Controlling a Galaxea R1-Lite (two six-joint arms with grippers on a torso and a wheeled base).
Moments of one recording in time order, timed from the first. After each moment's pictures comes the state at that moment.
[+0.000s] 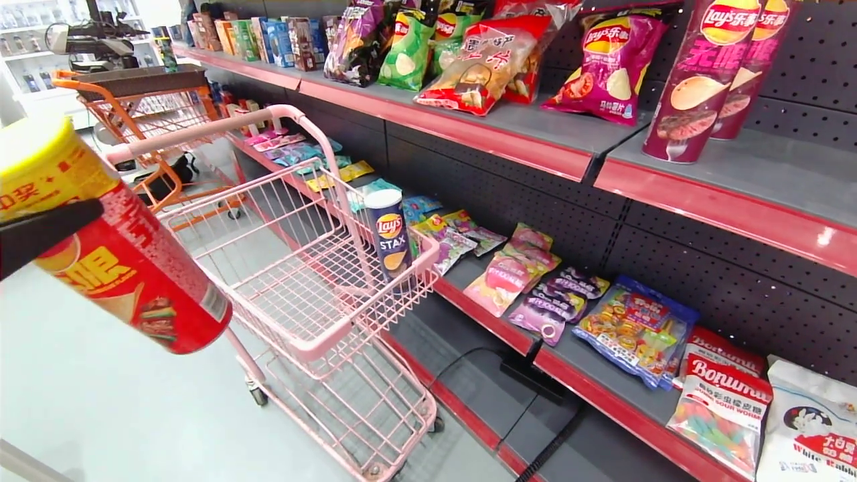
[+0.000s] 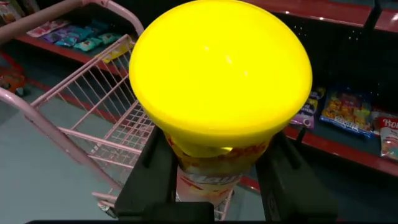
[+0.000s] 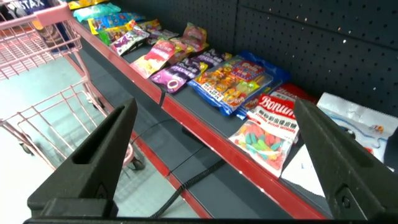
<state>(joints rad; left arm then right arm) -0.14 0.92 -0.74 -0.15 -0.19 0.02 0.00 0.00 0.00 0.00 0.00 0.00</state>
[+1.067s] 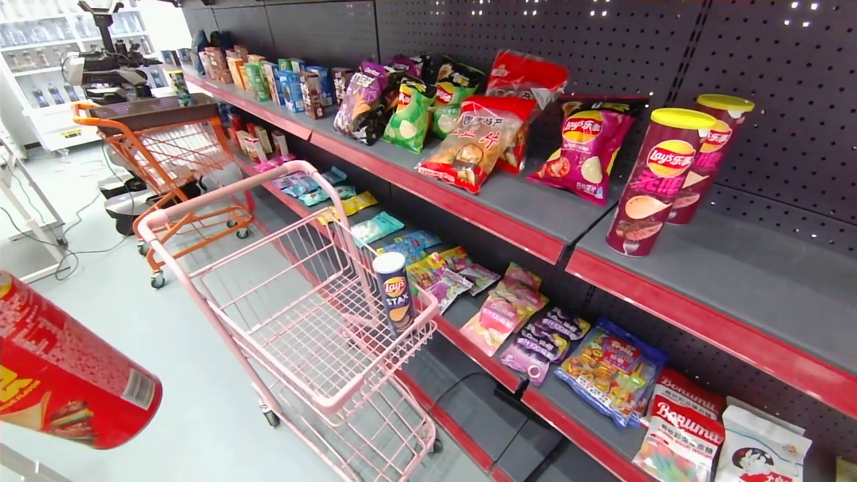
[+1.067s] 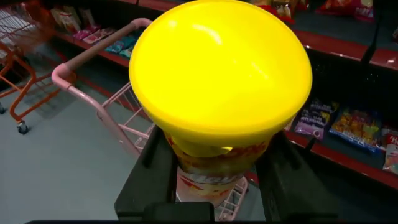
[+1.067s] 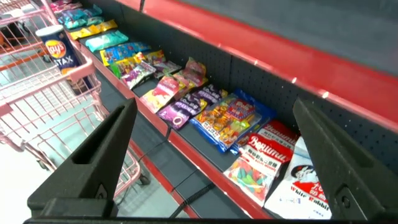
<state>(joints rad) -0.14 0.63 -0.63 0.05 -0.06 0.05 0.00 0.00 0.00 0.00 0.00 0.00</state>
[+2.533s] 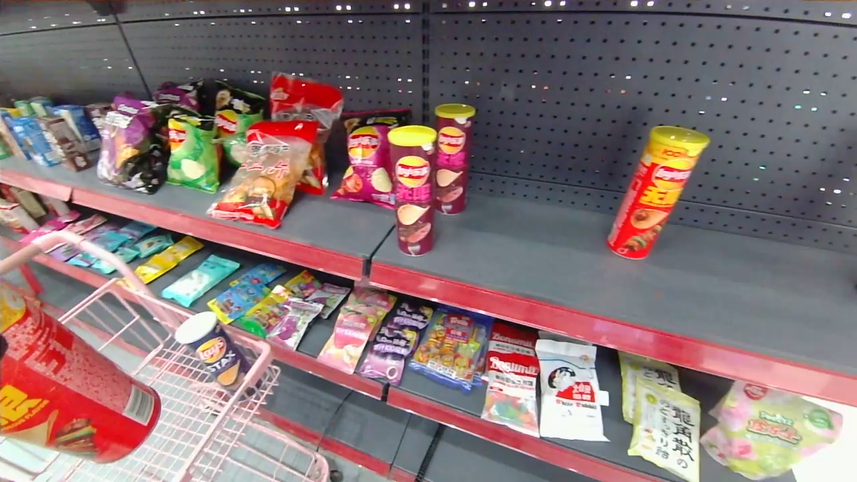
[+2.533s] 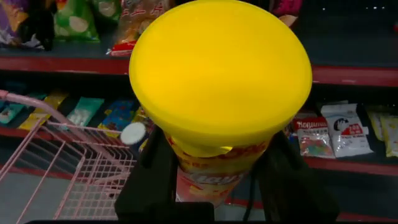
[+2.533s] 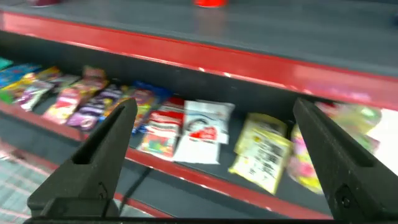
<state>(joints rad) -0.14 0.61 -0.58 0.05 -0.05 0.08 0.00 0.00 0.00 0.00 0.00 0.00</state>
